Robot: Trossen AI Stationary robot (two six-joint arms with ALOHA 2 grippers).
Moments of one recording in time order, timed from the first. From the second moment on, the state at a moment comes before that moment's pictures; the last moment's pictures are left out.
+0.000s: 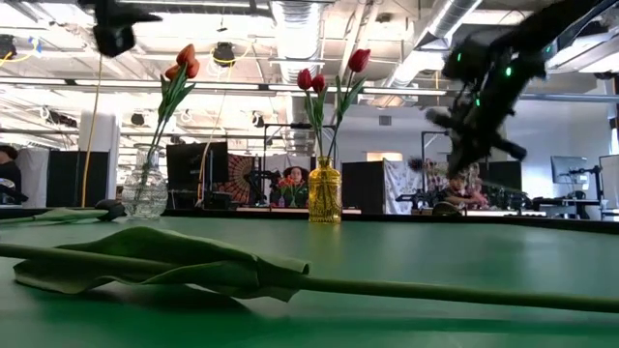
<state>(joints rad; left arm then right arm) 0.49 0.53 0.82 -0.62 0.47 -0.54 -0.68 1.15 0.68 -0.41 0.14 0.73</state>
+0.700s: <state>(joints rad) 0.14 0.98 0.82 0.11 0.22 -0.41 -0.19 0.92 0.80 0.25 0.21 0.50</state>
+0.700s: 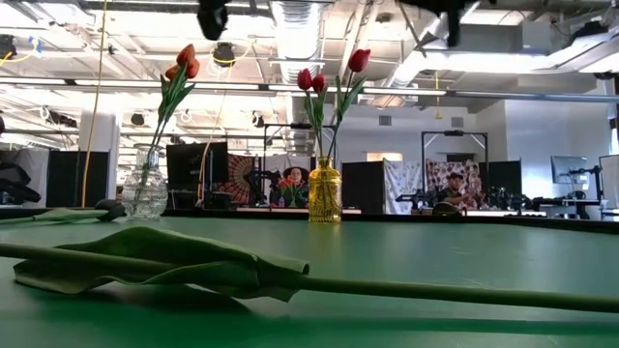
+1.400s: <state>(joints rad) 0.08 1.23 0.82 0.47 0.12 -0.55 0.02 1.39 0.94 0.86 0.10 0.34</state>
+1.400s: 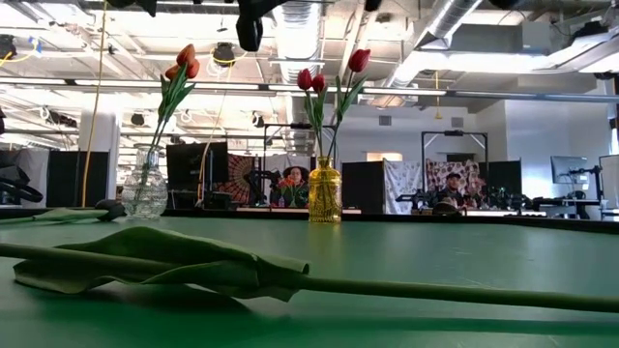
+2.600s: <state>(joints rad) -0.04 1.23 0.82 0.59 -0.11 -0.42 -0.01 1.46 1.01 0.80 0.07 0.44</state>
